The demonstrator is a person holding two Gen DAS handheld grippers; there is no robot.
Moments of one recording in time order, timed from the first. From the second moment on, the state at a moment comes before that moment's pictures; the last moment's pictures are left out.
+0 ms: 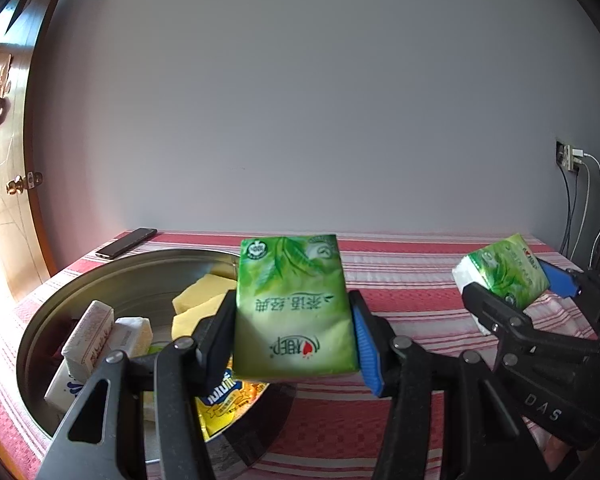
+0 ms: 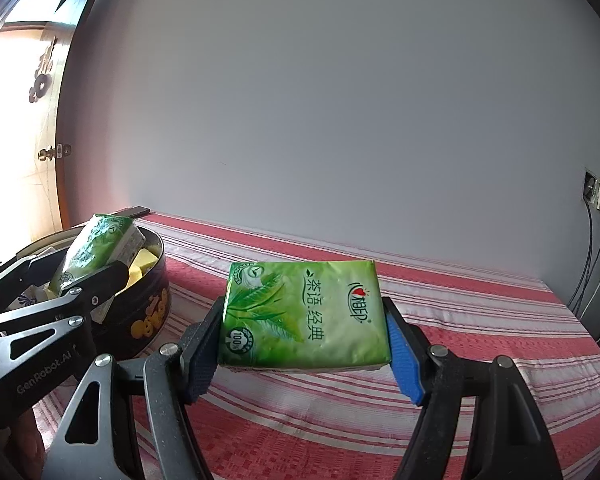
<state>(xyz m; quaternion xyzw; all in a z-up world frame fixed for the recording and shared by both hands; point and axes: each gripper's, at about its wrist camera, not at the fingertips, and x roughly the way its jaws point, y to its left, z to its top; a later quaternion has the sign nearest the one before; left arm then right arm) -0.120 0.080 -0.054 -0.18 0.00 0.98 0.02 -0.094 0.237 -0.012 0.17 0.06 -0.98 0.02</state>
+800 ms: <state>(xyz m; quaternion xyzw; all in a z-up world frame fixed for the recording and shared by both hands) -0.105 0.052 -0.039 -0.17 -0.01 0.99 0.01 -0.088 0.227 -0.005 0.18 0.06 -0.98 0.05</state>
